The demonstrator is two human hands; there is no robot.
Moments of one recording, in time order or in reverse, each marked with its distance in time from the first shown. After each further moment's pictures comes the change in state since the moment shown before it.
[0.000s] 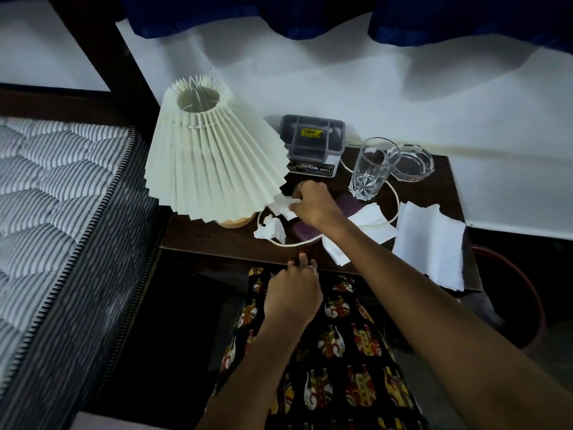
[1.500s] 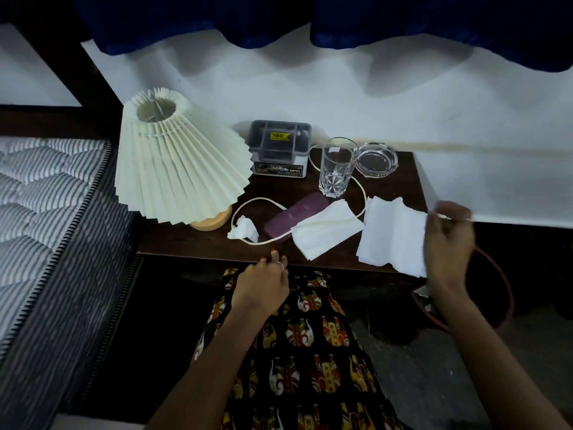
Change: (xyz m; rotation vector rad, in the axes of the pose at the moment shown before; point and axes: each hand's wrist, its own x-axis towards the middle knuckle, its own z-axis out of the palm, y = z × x) left_hand 0.006 -0.006 0.006 0.021 0.021 -0.003; right_hand -0.146 0.150 -0.096 0.682 0.880 0.281
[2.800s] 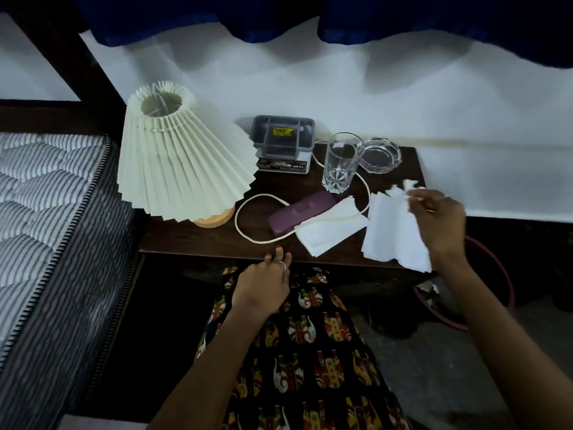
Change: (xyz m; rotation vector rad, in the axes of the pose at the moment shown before) left_hand -0.006 -0.006 -0.009 0.035 -0.055 0.090; right_hand 0.037 0.012 0.021 -0.304 -0.232 -0.165
